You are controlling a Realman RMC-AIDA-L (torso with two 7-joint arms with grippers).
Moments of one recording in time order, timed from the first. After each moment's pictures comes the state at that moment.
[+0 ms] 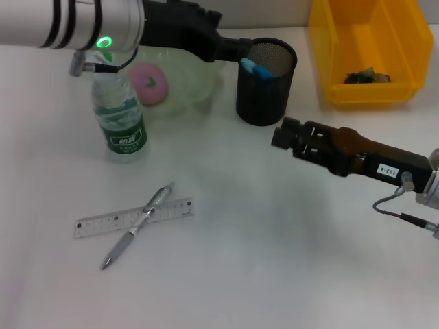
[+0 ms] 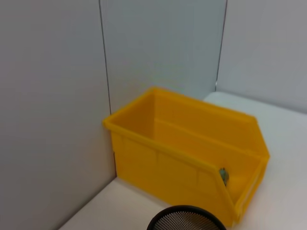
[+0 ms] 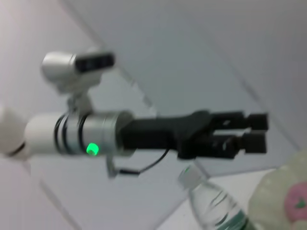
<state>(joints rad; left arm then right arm) -0.62 -2.07 1.40 1.29 2.17 1.06 -2.27 0.39 2.05 -1.21 -0.46 -1.26 -1.51 1.47</state>
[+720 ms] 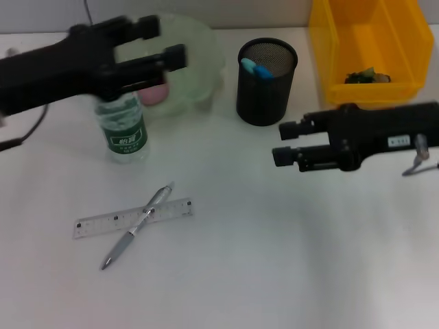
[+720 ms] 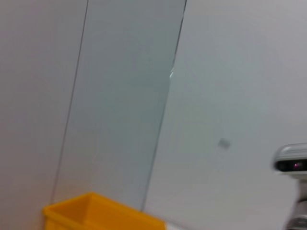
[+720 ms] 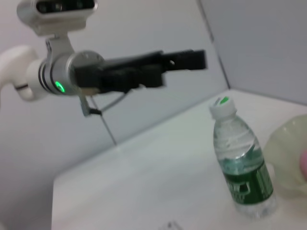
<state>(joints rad) -0.23 -2.07 1.15 1.25 1.45 1.44 -1.74 0.48 2.03 -1.09 -0.99 -1.79 -1.62 1.81</state>
